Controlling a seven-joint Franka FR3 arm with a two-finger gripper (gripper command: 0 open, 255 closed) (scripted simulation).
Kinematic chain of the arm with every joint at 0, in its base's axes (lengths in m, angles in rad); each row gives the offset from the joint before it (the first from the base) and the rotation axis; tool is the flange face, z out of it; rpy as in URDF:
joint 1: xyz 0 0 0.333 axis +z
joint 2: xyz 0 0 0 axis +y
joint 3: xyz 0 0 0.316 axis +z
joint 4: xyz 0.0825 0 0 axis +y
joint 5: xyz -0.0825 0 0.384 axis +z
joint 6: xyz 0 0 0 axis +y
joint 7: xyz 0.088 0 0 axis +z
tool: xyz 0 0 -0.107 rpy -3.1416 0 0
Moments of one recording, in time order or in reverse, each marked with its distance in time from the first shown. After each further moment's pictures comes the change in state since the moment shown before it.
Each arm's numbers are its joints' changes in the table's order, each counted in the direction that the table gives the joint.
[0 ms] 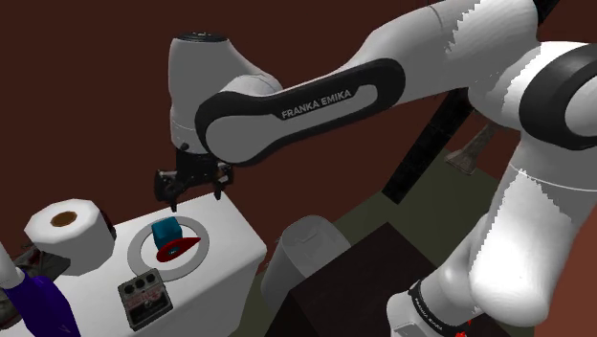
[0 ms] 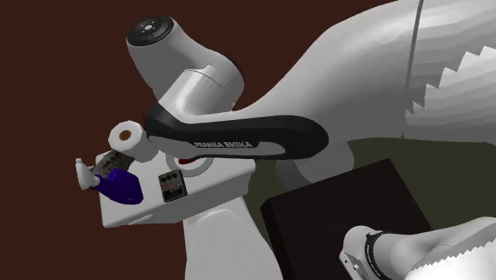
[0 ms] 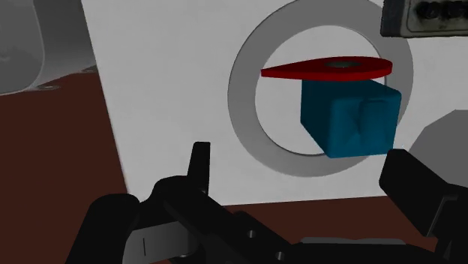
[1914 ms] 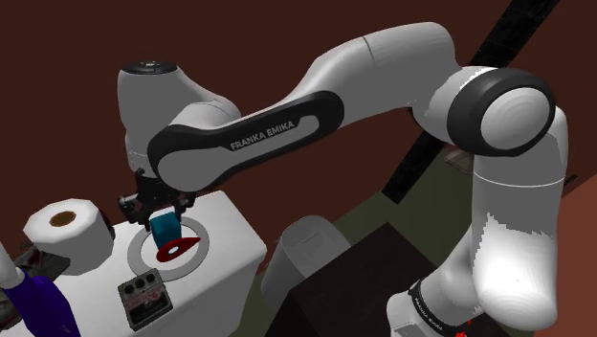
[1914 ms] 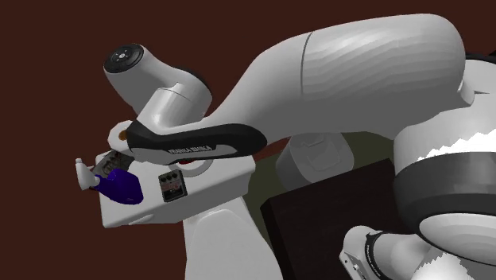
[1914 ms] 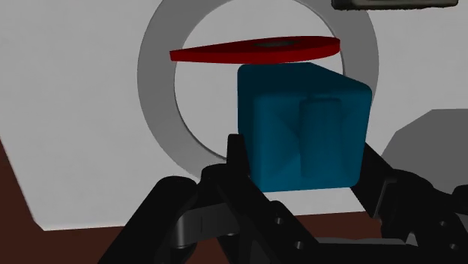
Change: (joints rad) arm 0.124 0.245 -0.037 -0.223 -0.105 -0.005 -0.096
